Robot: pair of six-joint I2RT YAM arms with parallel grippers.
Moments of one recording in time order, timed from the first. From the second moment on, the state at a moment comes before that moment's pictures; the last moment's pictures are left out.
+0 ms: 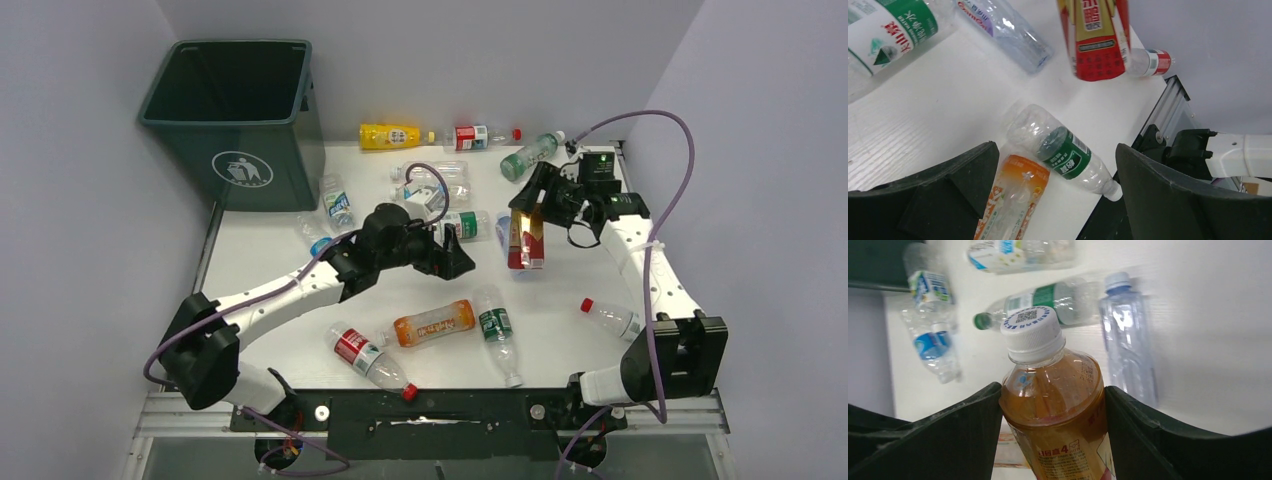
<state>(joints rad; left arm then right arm) -0.81 1.44 1.02 0.02 0.26 -0.57 0.07 1.40 1.25 -0.63 -0.30 0.39</state>
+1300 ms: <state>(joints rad) -0.97 1.66 1.18 0.12 -0.06 -0.56 0.24 1.35 1.17 -0.37 -0.48 0.63</state>
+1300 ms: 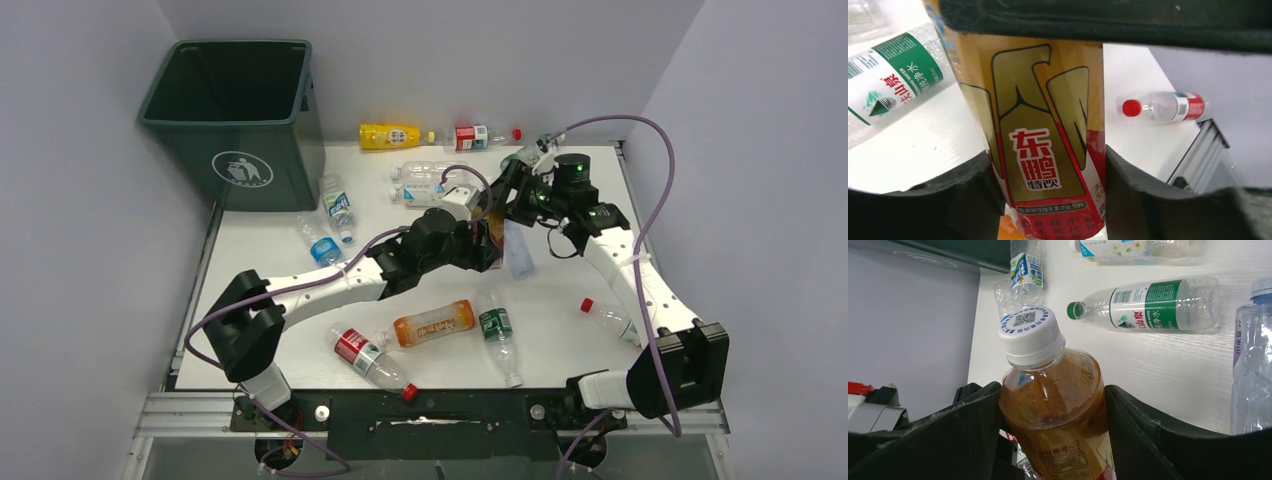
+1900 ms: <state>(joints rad) -0.91 1.67 1.30 -0.09 -0.10 -0.47 0.05 1.20 1.13 -0.46 -0.45 0.57</state>
